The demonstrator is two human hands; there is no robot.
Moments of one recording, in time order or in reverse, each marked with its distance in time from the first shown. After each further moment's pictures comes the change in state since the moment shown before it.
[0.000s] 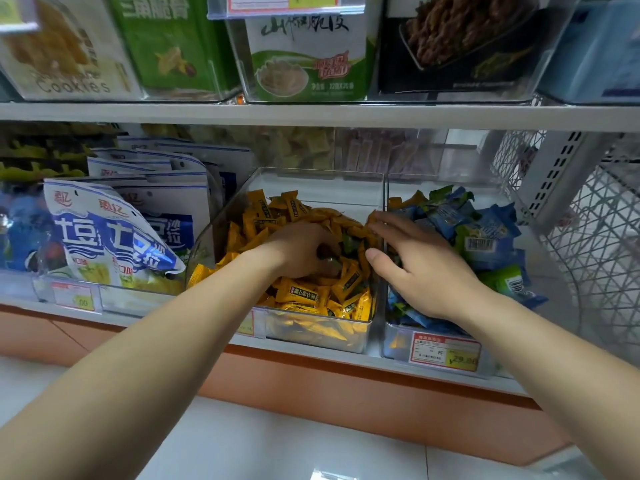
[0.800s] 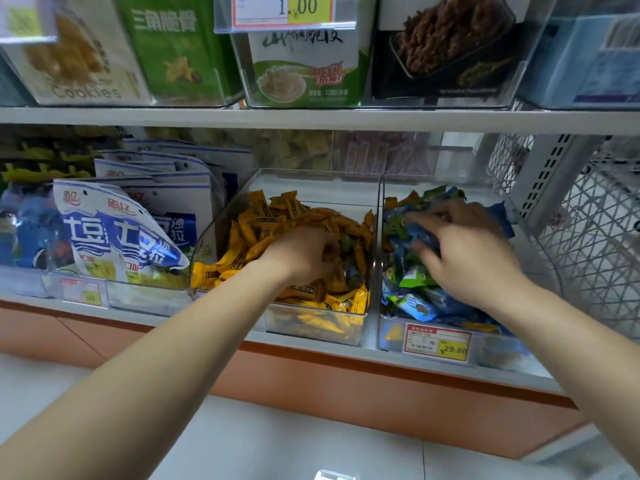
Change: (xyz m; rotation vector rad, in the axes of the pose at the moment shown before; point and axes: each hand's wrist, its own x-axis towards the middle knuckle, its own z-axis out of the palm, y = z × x) left_hand -0.020 0.024 0.005 -0.008 0.085 -0.094; right_hand -0.026 0.015 -0.032 -0.284 0.203 0.147
